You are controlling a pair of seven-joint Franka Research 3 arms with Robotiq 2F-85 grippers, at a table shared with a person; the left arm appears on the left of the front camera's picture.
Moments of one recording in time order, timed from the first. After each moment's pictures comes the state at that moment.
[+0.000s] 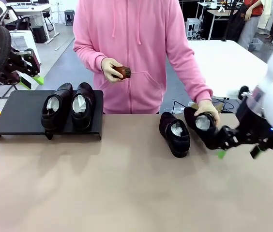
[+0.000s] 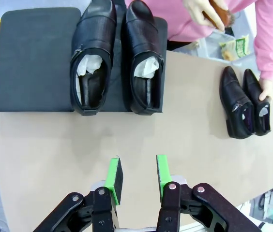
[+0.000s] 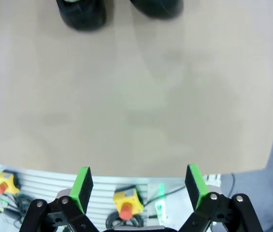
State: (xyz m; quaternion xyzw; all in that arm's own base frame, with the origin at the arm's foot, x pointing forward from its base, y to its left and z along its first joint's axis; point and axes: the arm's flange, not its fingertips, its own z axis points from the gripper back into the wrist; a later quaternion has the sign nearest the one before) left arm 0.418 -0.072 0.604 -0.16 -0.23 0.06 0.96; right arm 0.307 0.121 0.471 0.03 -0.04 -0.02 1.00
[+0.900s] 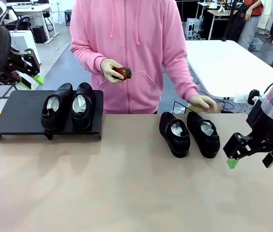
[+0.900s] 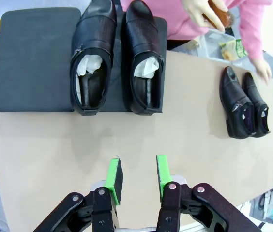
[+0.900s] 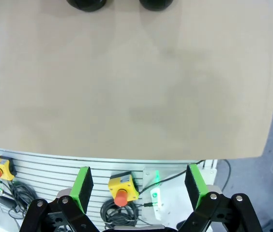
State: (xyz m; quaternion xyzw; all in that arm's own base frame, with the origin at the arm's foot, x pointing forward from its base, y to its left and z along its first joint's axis) left arm 0.418 -0.072 0.604 -0.16 -0.23 0.06 0.96; right arm 0.287 0.121 0.483 0.02 -0.03 -0.01 1.00
